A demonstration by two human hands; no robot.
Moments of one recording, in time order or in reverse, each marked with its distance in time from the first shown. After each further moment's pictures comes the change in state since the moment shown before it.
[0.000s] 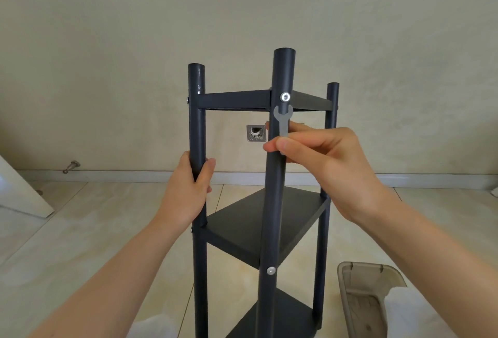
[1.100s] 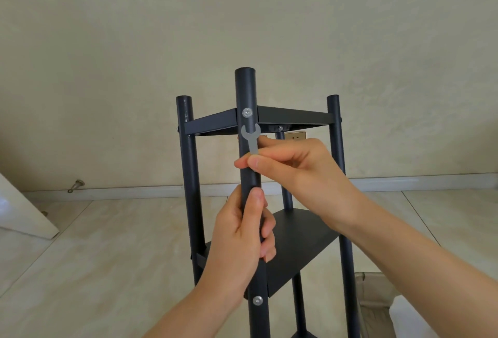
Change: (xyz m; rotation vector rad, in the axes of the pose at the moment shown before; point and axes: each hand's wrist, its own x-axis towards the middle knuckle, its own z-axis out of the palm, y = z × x) left_hand -0.080 0.055 0.035 -0.635 -0.294 -0.029; right_hand 0.011 0.001 0.018 -0.014 -0.148 -0.019
